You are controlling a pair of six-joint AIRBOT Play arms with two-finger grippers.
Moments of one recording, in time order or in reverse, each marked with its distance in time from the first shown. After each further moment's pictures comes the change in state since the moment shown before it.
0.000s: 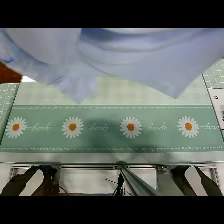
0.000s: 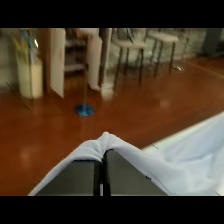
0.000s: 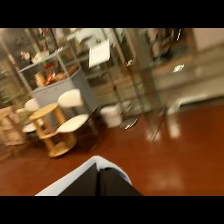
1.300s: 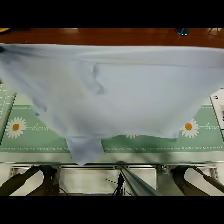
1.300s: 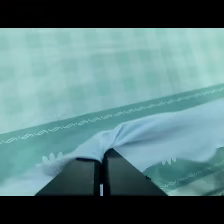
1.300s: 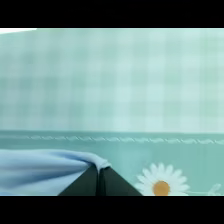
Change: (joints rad) left arm -0.106 -0.237 -0.031 0.476 -0.524 -0.317; right arm 0.267 -0.336 0.367 -0.929 0.632 0.291
